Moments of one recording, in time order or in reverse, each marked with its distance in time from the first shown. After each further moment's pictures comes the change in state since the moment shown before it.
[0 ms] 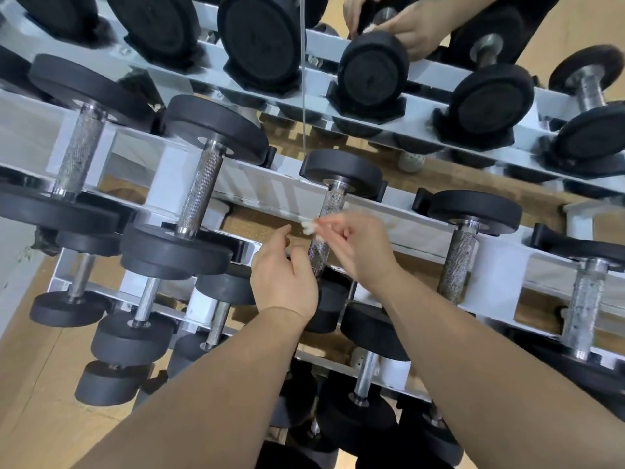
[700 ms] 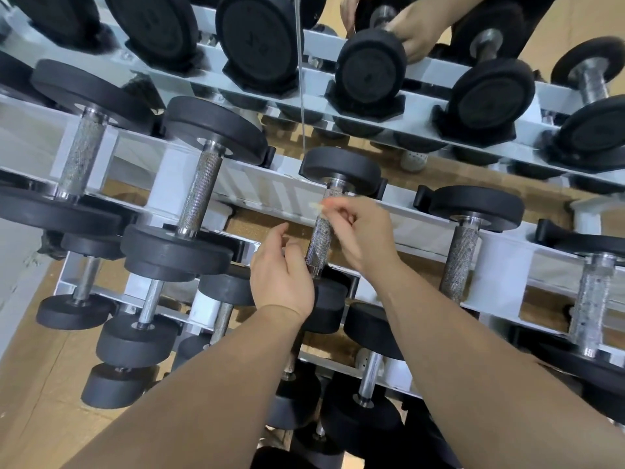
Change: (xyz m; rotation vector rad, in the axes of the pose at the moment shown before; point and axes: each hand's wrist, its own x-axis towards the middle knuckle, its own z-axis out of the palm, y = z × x) left_hand 0.000 -0.004 -0.001 -0.100 0.006 -0.021; right_hand 0.012 -0.002 0.000 0.047 0.076 0.079
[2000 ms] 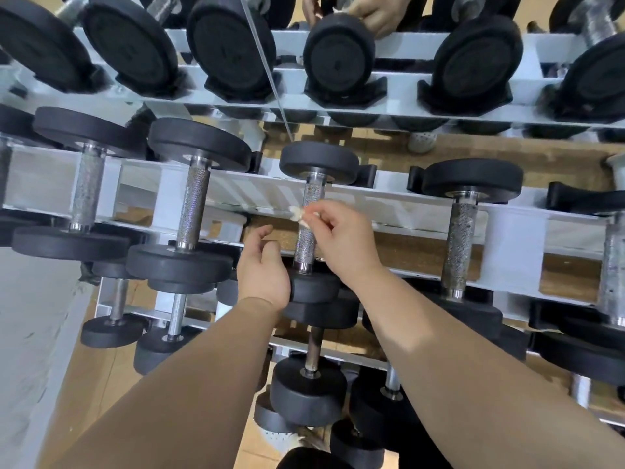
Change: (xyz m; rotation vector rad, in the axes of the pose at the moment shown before) left_hand 0.015 0.003 -0.013 -0.093 -0.055 -0.152; right_hand -0.018 0.010 0.023 0.103 0.105 -0.045
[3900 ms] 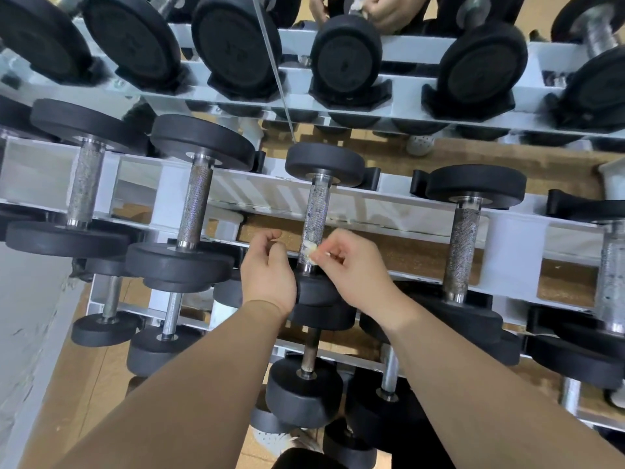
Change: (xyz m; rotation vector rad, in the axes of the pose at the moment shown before) left_hand 0.005 -0.008 0.002 -0.006 -0.007 0.054; right_hand -0.033 0.000 -0.017 -0.030 -0.221 0.139
